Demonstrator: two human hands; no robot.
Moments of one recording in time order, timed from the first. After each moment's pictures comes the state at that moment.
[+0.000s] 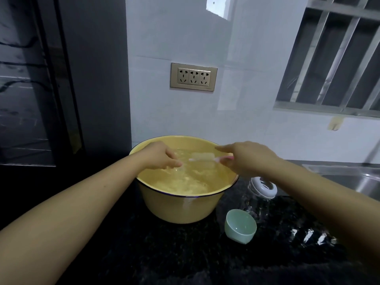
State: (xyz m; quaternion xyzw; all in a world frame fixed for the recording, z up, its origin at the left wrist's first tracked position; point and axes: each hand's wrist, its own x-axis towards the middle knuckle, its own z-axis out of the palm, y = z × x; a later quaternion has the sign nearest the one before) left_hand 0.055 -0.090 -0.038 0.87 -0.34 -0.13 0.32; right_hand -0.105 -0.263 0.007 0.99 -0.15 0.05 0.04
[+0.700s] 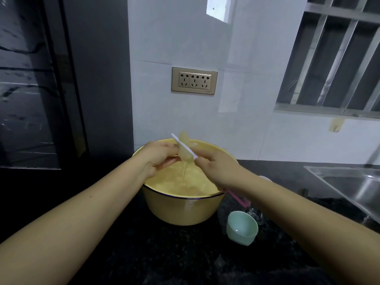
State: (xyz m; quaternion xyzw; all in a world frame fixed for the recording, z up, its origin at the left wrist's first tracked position) left_hand 0.025 -0.091 -0.025 0.65 -0.15 -0.24 0.71; right_hand -0.093 -0.212 -0.014 0.94 -0.10 0.10 -0.32
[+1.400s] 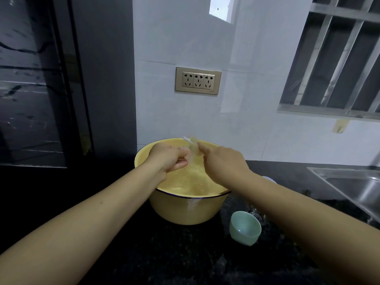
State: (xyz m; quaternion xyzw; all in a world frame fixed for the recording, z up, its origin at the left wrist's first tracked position) left_hand 0.014 -0.101 -0.032 0.68 -0.12 -0.18 0.70; right_hand -0.071 -0.222 -0.023 0.98 -0.11 0.15 0.06
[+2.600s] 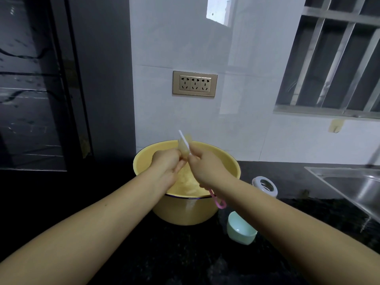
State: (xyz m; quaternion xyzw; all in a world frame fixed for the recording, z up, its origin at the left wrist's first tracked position) left_hand -0.010 -0.110 -0.023 0.52 -0.02 -0.22 0.82; right_hand -0.084 -0.182 -0.014 0.90 -0.16 0.11 -0.40
